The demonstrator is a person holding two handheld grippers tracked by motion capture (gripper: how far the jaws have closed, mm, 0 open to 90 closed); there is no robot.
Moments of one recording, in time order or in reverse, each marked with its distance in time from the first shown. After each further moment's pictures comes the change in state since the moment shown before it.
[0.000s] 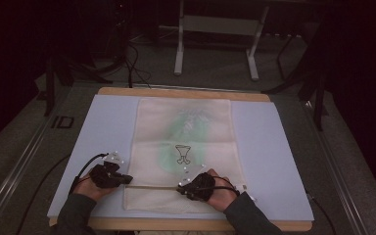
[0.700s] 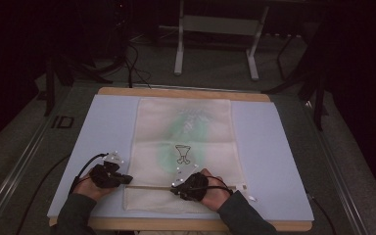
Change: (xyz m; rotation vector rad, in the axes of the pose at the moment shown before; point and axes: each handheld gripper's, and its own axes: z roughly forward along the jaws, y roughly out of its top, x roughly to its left) left arm 0.000 0.000 0.000 0.000 -0.001 0.000; right arm 0.004 0.013 0.011 -0.006 0.018 -0.011
